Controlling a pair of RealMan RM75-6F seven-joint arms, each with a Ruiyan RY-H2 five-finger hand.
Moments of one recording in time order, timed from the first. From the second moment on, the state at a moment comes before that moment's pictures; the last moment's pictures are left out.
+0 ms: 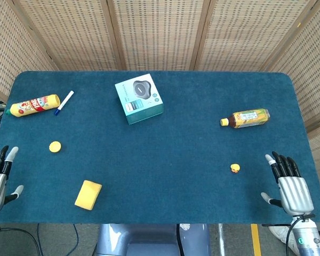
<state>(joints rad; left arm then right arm) -0.06 -1.10 -0.04 -1.78 1.45 1.54 0.40 0.10 -1.14 0.05 -1.73 -1.50 1.44 -0.19</state>
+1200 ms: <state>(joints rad) -0.05 -1.11 -0.04 -1.78 1.47 1.54 0.41 0.37 -1.32 0.18 -1.74 -1.12 1.13 -0.50</state>
